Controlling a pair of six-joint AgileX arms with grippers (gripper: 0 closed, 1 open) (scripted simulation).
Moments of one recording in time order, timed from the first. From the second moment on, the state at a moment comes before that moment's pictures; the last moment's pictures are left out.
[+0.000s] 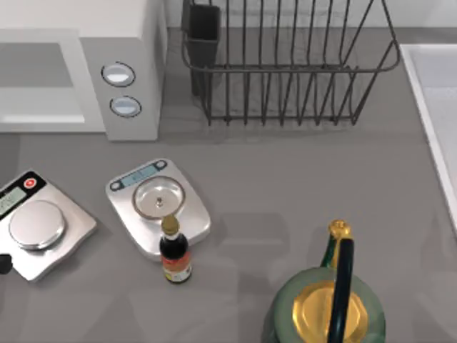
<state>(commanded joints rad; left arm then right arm) 0.19 0.07 -0.06 0.13 0.19 0.00 0.00 0.00 0.00 0.00 0.00 0.00</state>
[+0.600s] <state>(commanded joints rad) 0.31 0.24 0.11 0.03 0.26 0.11 0.00 0.00 0.00 0.00 0.00 0.00</state>
